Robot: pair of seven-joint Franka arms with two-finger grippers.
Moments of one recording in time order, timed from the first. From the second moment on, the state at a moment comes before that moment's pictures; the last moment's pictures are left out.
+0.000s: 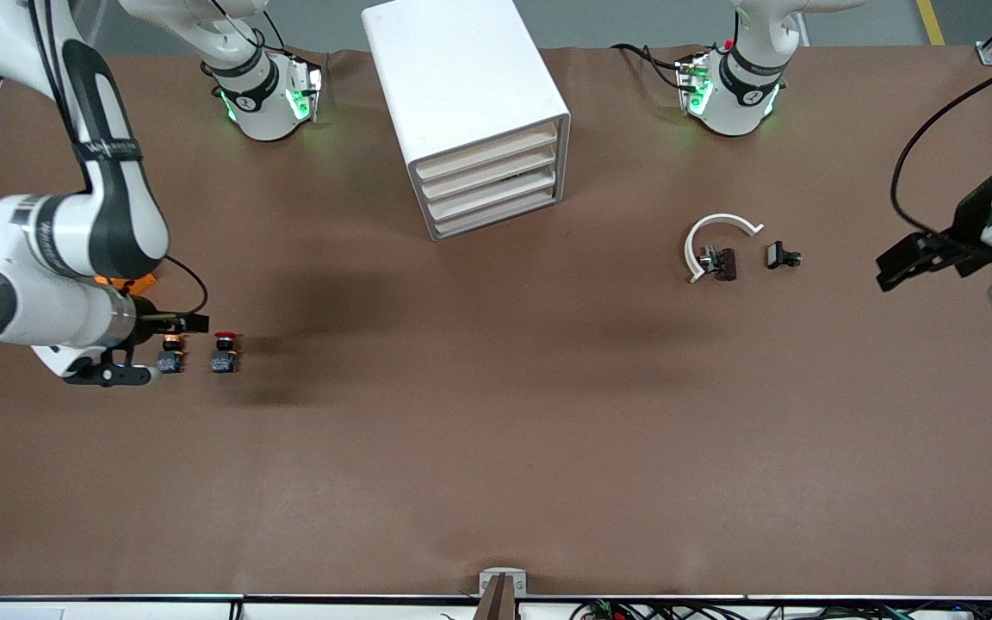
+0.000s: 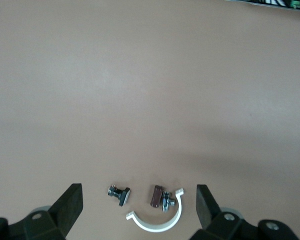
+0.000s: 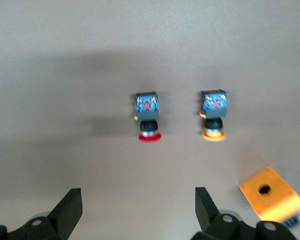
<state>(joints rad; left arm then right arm) -0.01 0.05 -0.06 -1.52 0.04 1.64 -0.23 0.07 0.32 -0.09 -1.73 0.02 1.79 0.00</state>
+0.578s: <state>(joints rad) -0.03 -0.08 -0.04 -1.62 0.03 1.59 -0.22 0.07 0.25 -0.09 -1.47 -0.01 1.49 0.00</state>
